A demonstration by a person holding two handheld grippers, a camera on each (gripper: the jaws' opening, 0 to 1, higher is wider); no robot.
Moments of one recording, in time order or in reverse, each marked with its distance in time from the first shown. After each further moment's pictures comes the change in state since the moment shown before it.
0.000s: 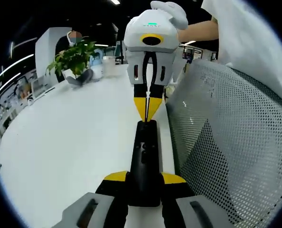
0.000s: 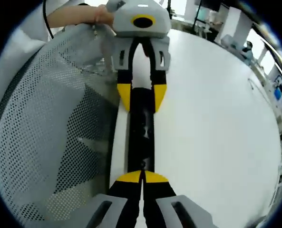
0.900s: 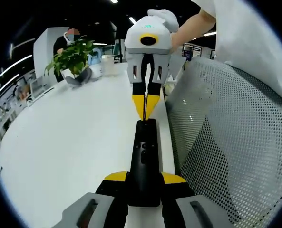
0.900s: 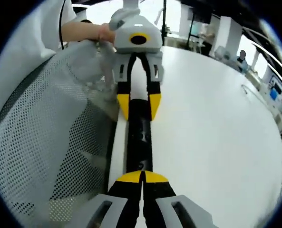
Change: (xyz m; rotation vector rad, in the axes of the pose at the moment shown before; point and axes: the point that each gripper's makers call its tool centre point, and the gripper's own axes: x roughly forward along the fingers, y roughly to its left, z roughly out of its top) left arm -0.002 -0.001 0.000 0.018 0.020 -0.001; right arm -0.003 -0.006 0.009 0.012 -0.157 -0.015
